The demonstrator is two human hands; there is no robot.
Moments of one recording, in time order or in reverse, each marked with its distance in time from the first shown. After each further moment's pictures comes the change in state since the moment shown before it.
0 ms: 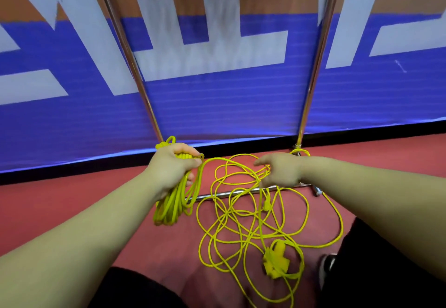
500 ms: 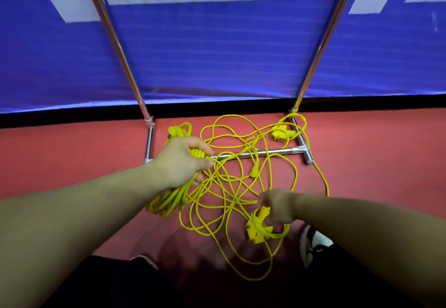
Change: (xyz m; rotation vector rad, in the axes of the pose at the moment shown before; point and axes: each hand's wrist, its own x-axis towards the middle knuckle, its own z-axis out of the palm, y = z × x) left_hand 0.013 -0.067 0.054 0.232 -0.215 -0.073; right_hand 0.031 0.095 0.173 -0.098 -0.410 0.121
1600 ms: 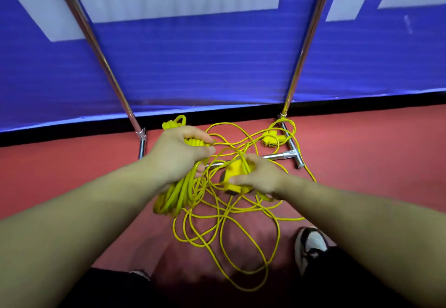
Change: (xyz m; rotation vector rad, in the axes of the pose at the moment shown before) left_hand -0.001 0.047 0.012 -0.228 0.048 0.037; right_hand -0.001 -0.020 -0.053 0.856 0.446 -0.126
